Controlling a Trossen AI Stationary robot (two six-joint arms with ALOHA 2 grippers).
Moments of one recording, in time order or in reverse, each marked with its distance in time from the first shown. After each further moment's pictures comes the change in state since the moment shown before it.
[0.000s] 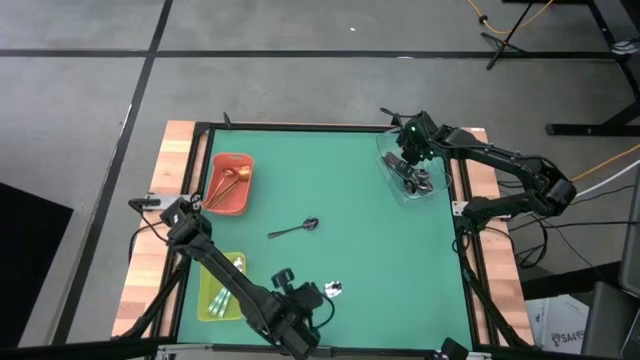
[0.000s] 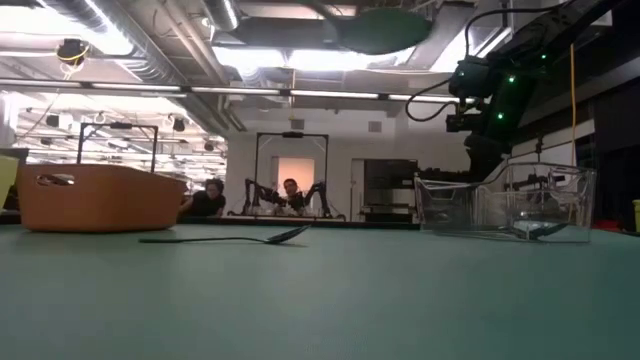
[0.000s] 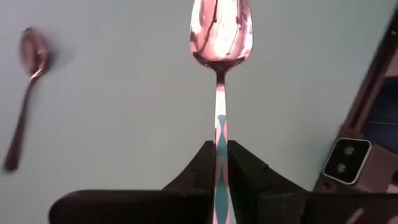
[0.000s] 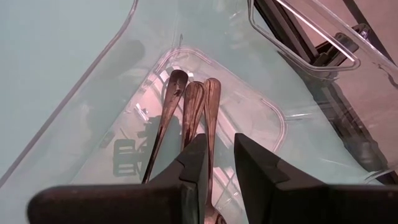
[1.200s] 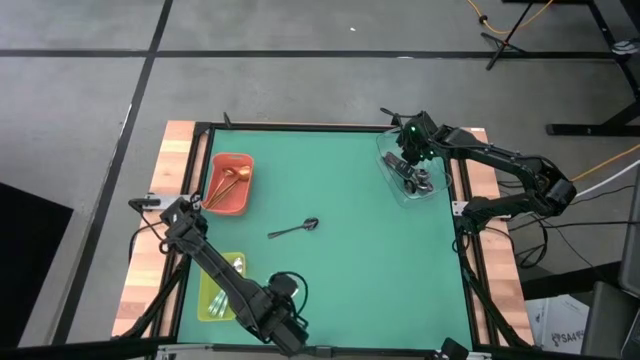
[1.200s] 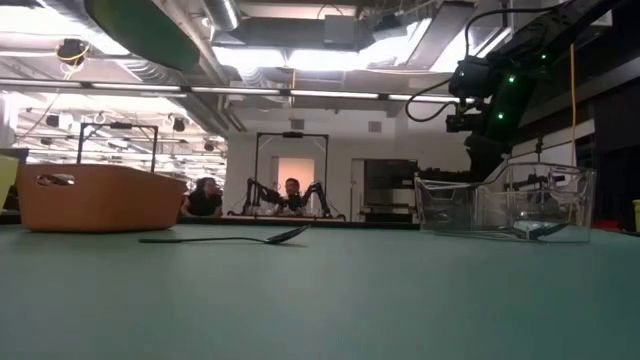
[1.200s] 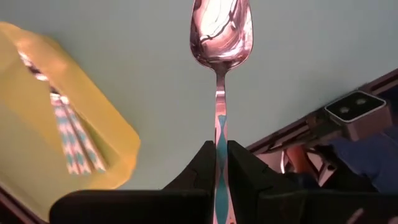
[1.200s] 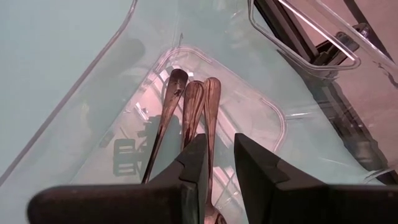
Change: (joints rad) left arm -0.008 -0.017 0.149 -0.323 0.414 -0.622; right arm 0.000 0.000 0.000 -0.002 0.000 0.000
